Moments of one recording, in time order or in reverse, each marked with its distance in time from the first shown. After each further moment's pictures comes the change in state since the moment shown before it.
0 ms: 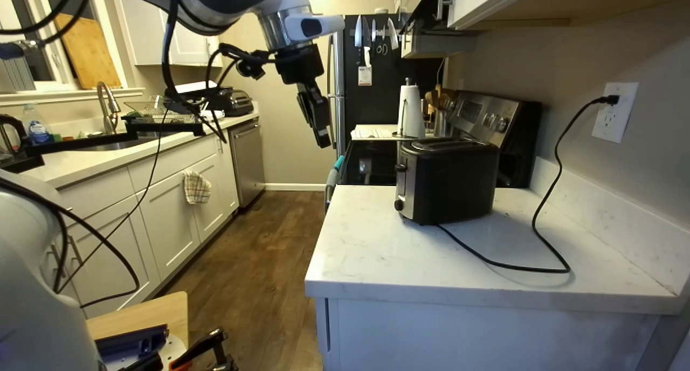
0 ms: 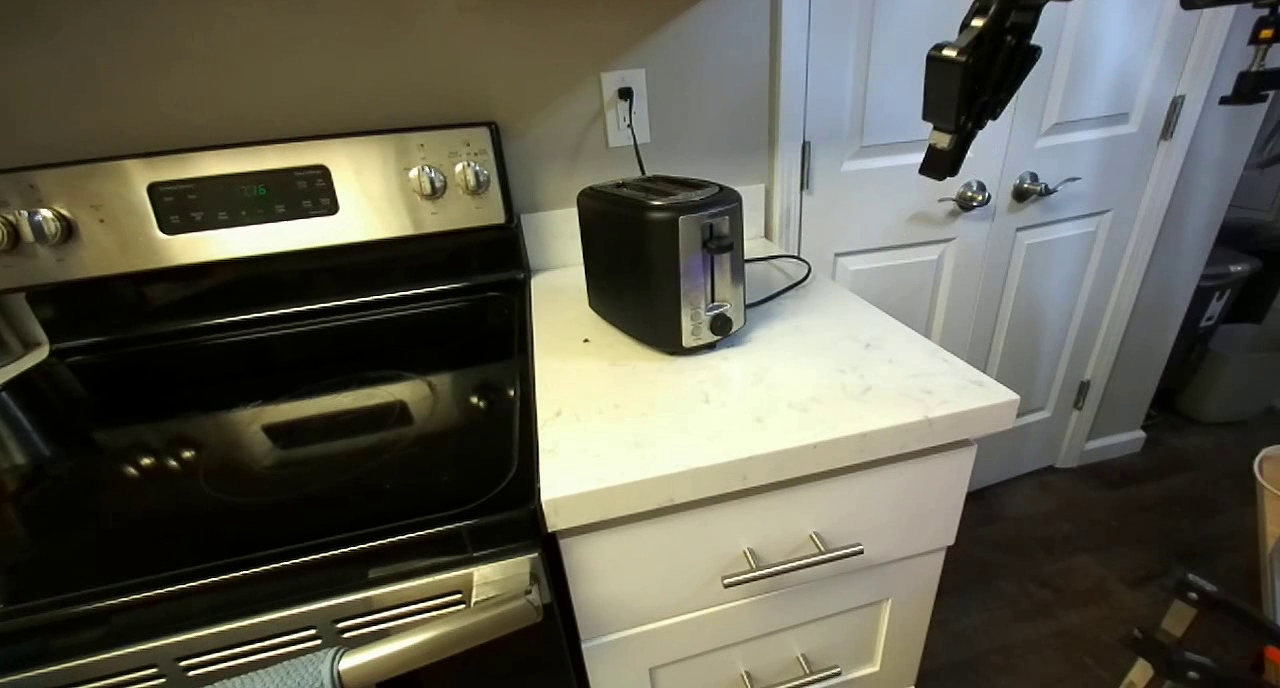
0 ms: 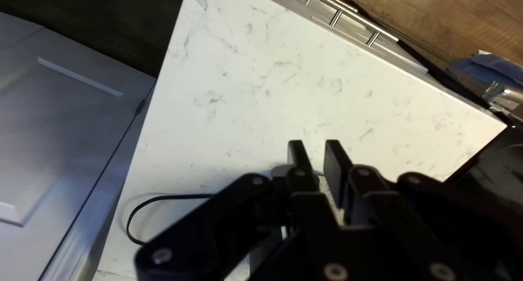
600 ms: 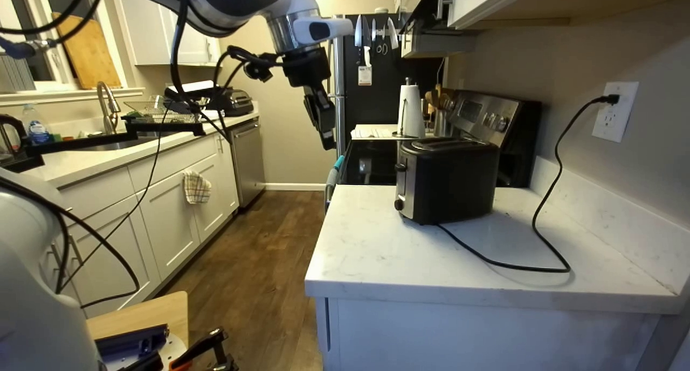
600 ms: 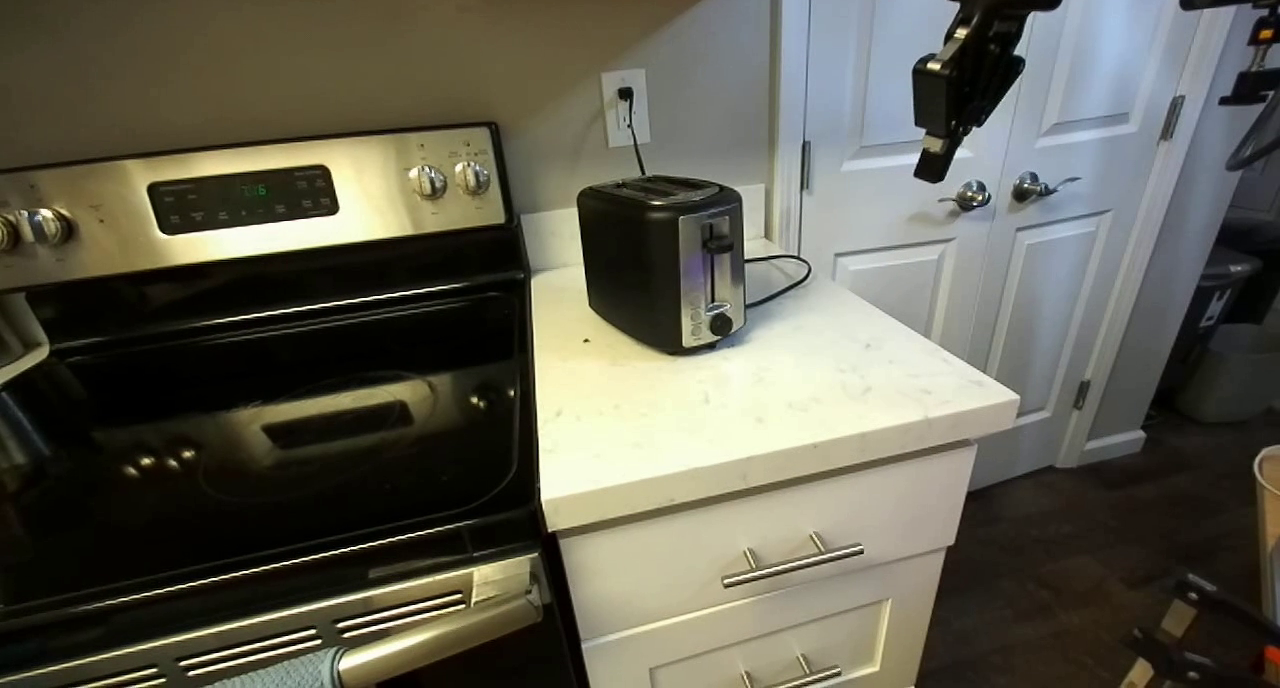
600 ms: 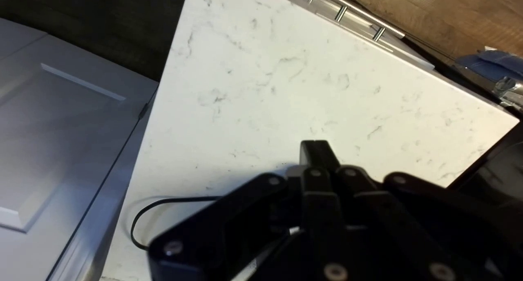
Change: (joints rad) arm -0.016 0.038 -0.003 0.019 0.000 0.003 0.000
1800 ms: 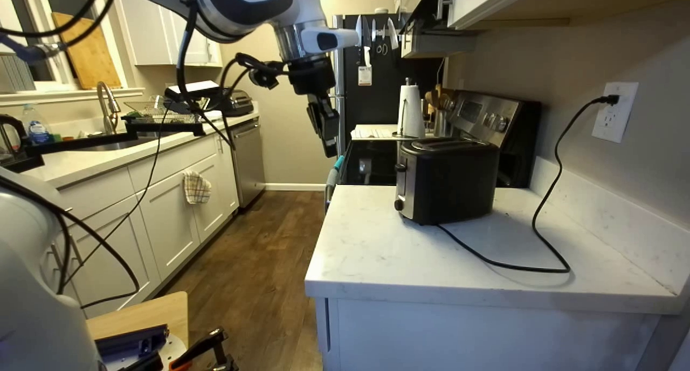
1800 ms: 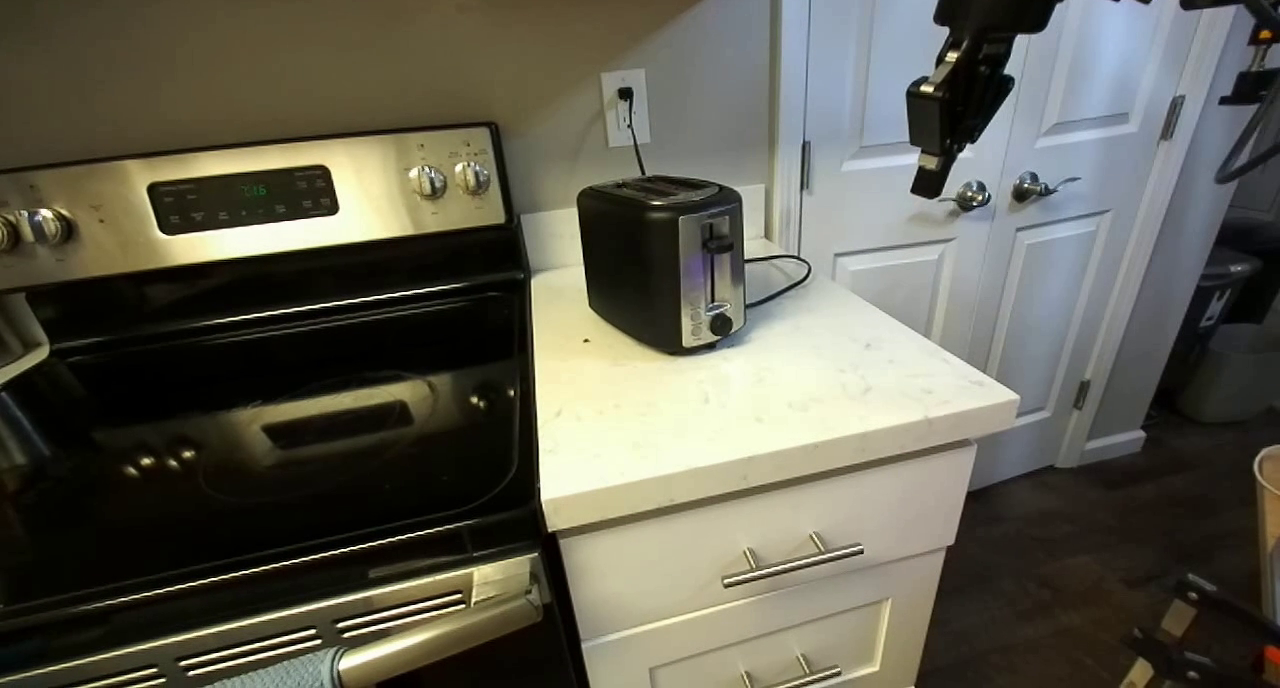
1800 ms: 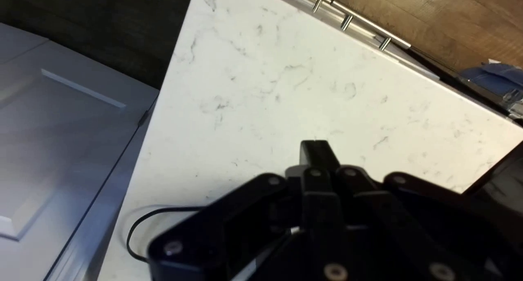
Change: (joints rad) arm 0.004 0.037 -0.015 0.008 -0.005 -0.001 -0.023
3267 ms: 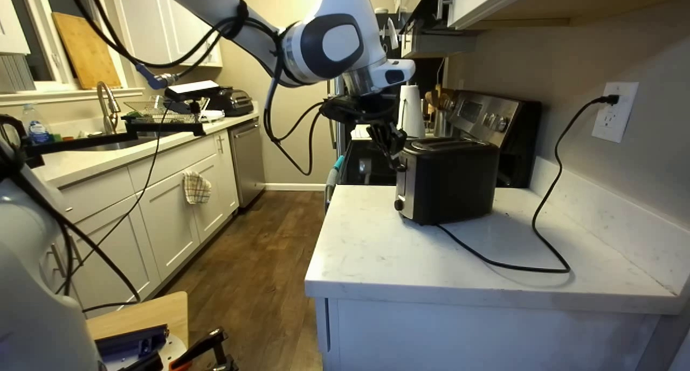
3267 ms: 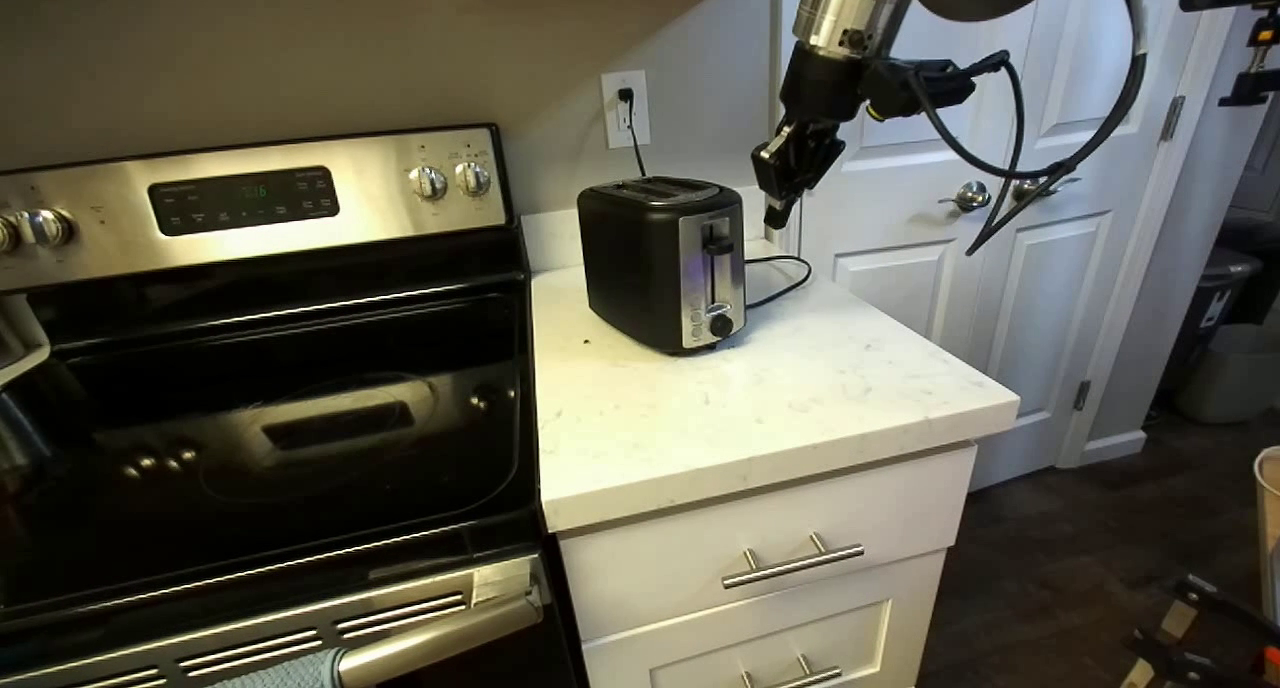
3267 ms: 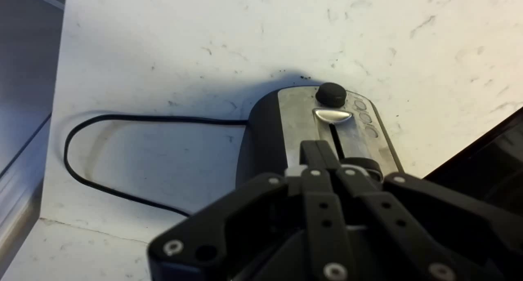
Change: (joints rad) arm -0.016 0.404 -0.013 0.203 -0.112 0.357 -0.002
